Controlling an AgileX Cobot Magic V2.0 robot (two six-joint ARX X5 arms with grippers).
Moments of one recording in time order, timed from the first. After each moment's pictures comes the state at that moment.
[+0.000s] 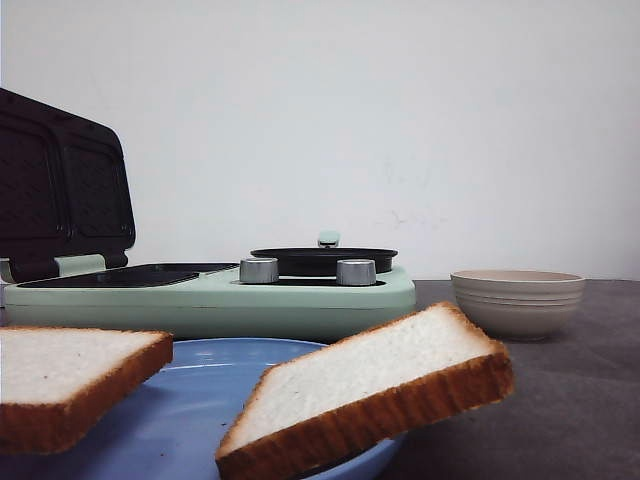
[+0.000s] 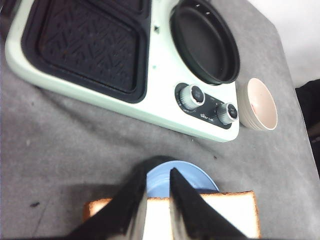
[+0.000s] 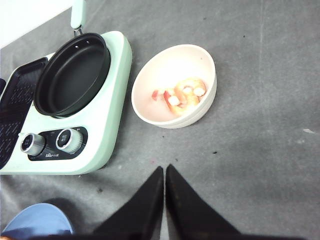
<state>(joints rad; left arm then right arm) -0.03 0.68 0.66 -0.61 0.52 -0.46 0.01 0.65 0.59 -0.52 -0.34 0.45</state>
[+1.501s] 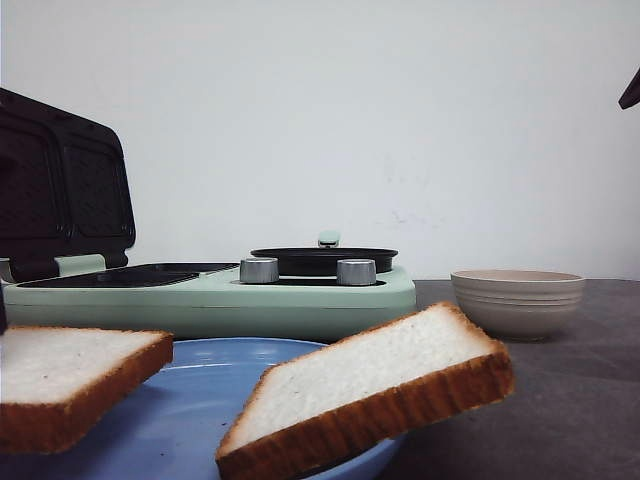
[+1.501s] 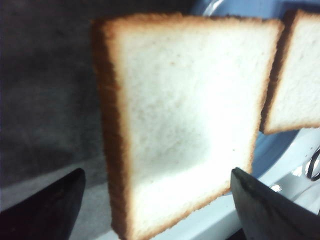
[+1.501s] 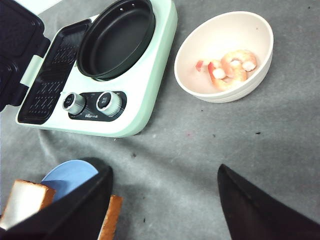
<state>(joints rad) -0.22 1.25 0.66 -0.89 0.61 -0.17 0.01 0.65 0.59 -0.56 -0.53 0.37</state>
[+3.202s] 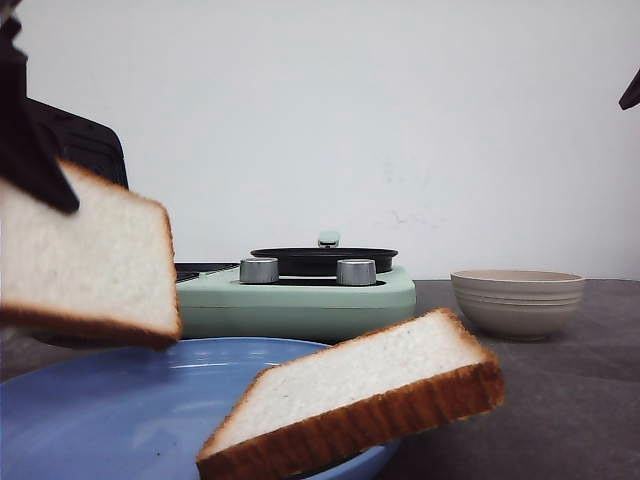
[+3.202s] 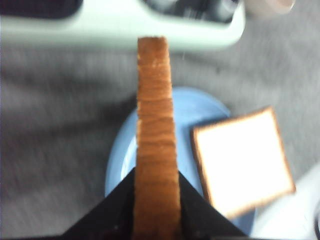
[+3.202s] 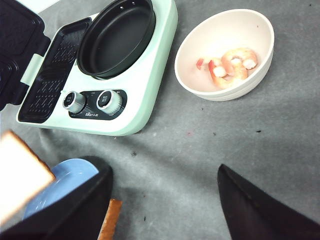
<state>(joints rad) -0.31 0.92 0.66 -0.54 0.46 -0.27 0.01 0.65 0.59 -0.56 -0.53 0.37</state>
